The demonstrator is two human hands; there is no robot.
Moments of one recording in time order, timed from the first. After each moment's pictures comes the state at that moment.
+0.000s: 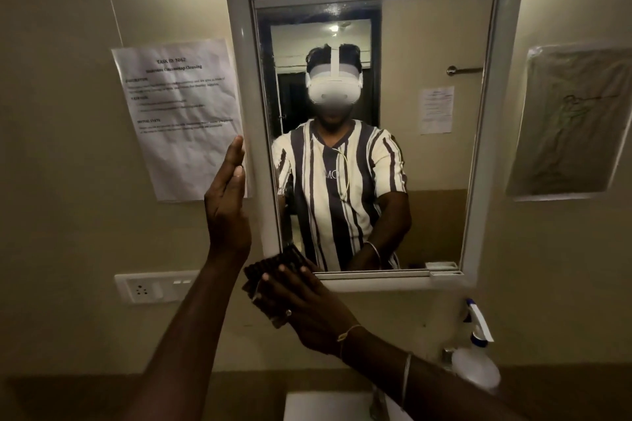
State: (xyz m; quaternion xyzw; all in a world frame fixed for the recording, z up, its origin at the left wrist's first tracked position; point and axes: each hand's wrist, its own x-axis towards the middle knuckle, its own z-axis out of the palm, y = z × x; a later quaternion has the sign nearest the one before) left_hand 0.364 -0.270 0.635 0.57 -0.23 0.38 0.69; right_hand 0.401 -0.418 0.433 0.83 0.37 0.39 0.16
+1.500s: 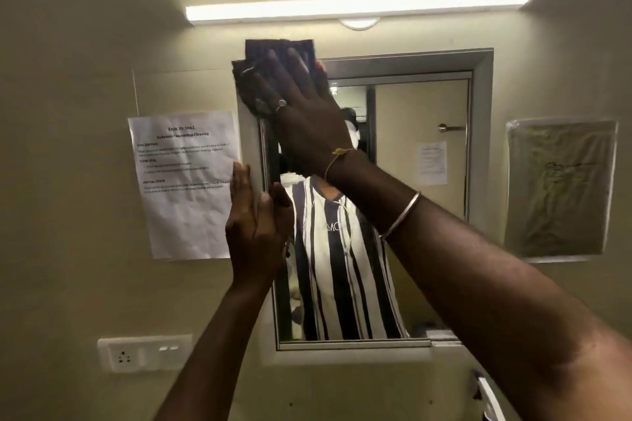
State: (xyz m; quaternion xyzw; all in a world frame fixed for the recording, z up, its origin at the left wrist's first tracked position) left_hand 0.390 -0.308 0.683 0.65 -0.18 0.55 0.49; right_hand 0.436 -0.420 0.837 0.70 0.22 0.67 0.09
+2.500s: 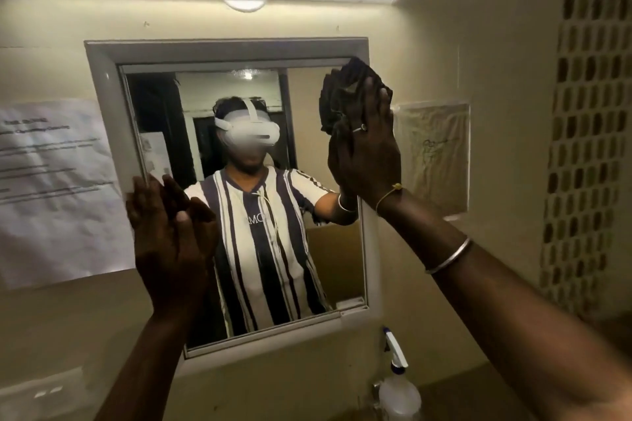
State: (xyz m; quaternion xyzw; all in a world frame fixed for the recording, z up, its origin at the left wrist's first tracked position) left_hand 0.397 -0.343 0.642 0.67 -0.16 0.59 0.41; right_hand 0.403 -0.641 0.740 0.72 0.07 0.68 -0.16
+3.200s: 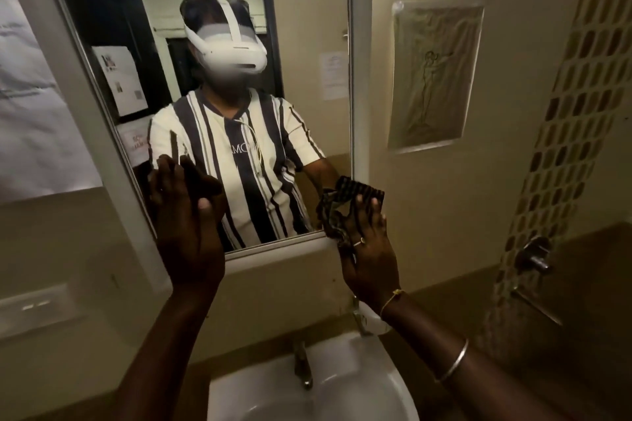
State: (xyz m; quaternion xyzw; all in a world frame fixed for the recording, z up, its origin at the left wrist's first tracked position) left_hand 0.385 -0.370 0.540 0.73 -0.19 0.52 0.41; right_hand 0.349 -0.639 0.436 0.85 0.06 0.48 -0.19
